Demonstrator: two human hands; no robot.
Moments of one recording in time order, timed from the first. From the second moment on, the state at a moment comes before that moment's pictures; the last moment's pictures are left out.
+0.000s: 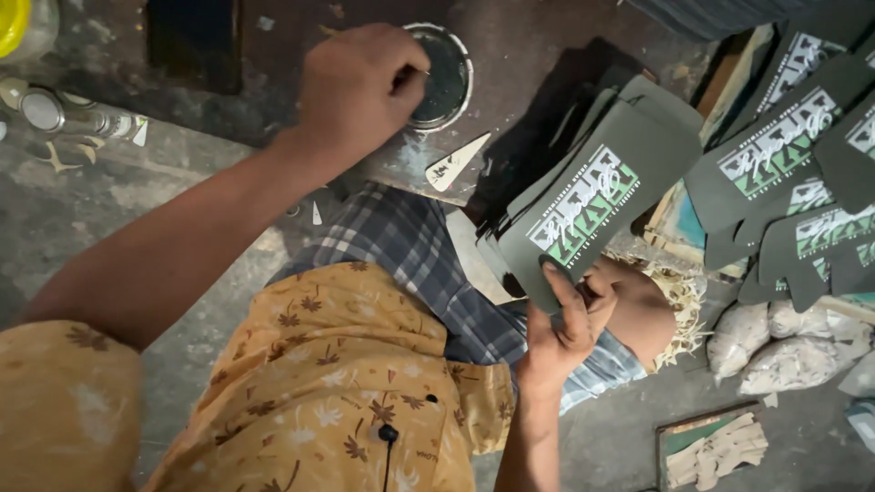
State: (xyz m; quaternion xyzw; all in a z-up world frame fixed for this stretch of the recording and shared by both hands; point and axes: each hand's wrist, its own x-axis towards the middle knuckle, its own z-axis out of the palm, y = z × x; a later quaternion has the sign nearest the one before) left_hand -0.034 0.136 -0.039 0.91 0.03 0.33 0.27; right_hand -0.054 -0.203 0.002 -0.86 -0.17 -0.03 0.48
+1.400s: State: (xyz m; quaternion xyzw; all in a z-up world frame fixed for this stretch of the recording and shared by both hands) left_hand -0.023 -0.007 0.000 0.83 -0.04 0.23 0.50; right_hand -0.047 -0.201 -0.004 -0.91 -0.16 -0.02 0.39
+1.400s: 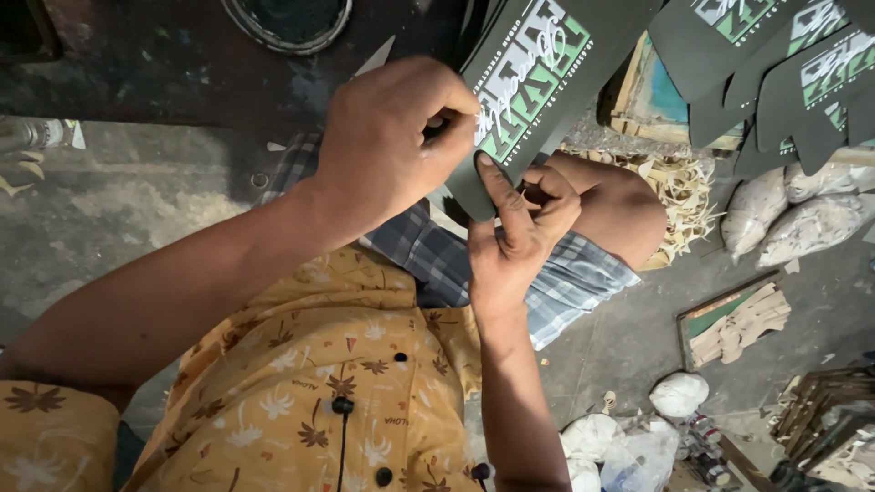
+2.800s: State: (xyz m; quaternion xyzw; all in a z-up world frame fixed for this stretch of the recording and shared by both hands) left_hand -0.017 -0.002 -0.002 0.82 -0.03 0.23 0.52; right_hand -0.048 -0.201 -0.010 -0.90 -0.15 -0.03 0.40
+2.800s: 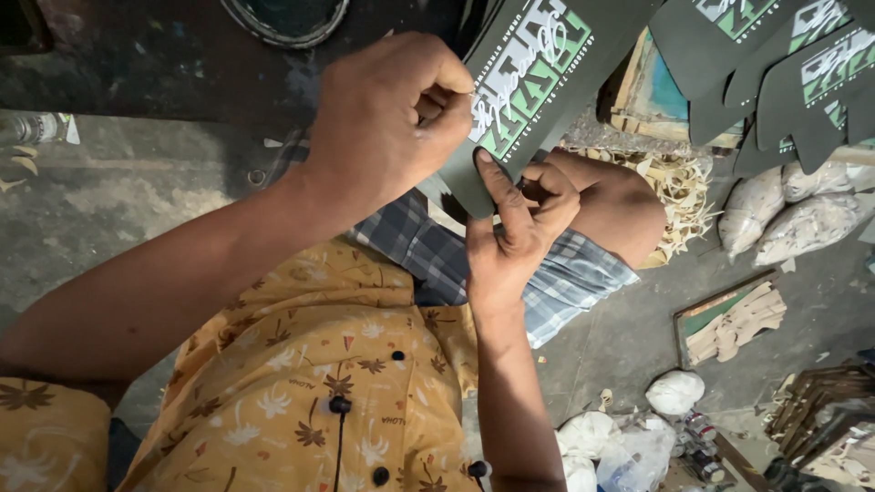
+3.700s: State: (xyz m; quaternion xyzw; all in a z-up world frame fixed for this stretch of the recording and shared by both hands) left_hand -0.045 0.040 0.002 0.77 0.07 0.15 0.61; right_hand 0.151 -0.307 -0.002 -0.88 -0.18 -0.20 0.40
